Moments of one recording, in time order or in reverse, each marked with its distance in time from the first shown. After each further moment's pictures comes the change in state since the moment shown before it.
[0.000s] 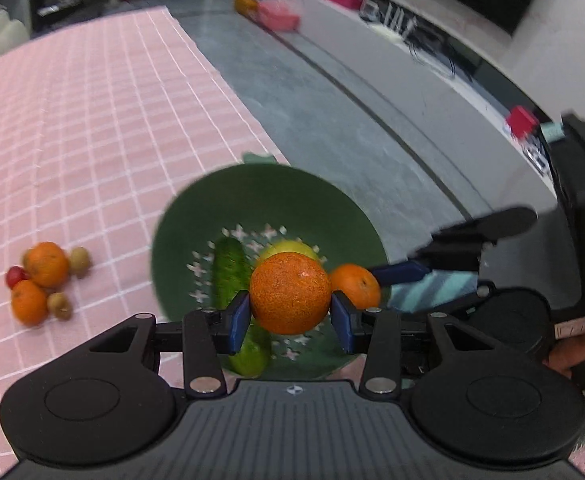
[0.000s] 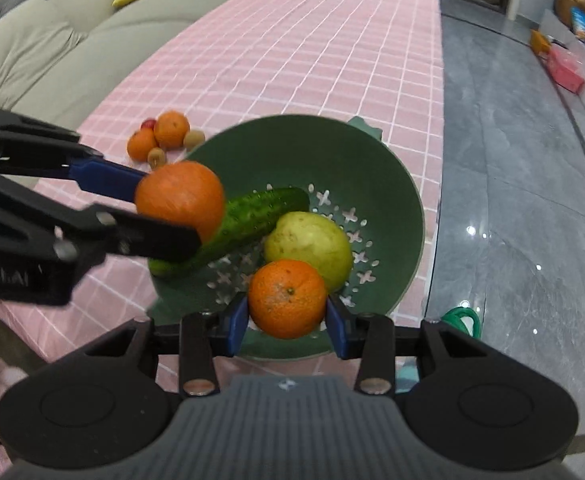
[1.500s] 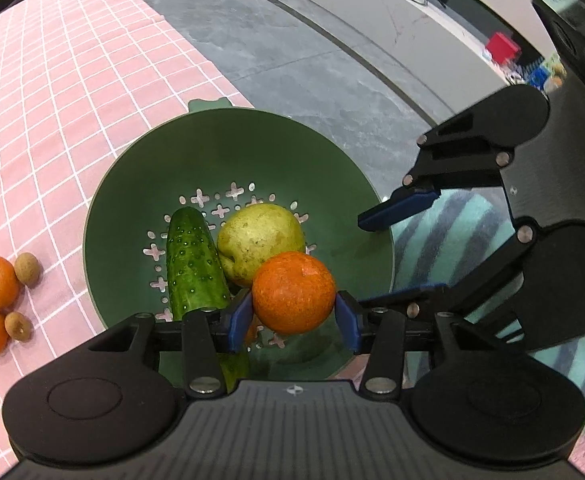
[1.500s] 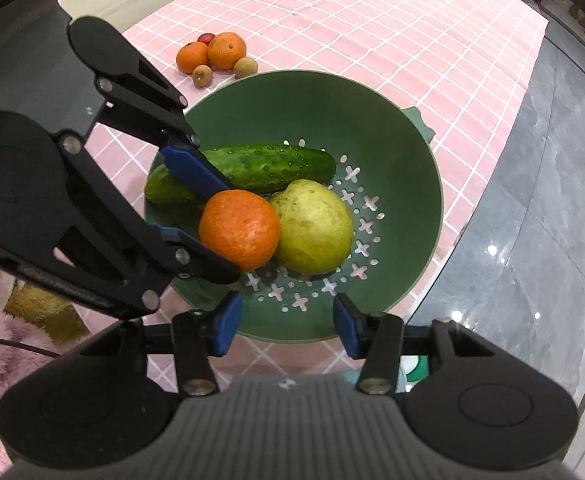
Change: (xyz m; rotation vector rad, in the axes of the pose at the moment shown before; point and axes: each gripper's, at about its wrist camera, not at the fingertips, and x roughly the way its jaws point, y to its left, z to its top) left arm 0.047 -0.006 0.011 0.109 0.185 -0.054; right arm 0.012 -0.011 0.019 -0.333 0.189 0.087
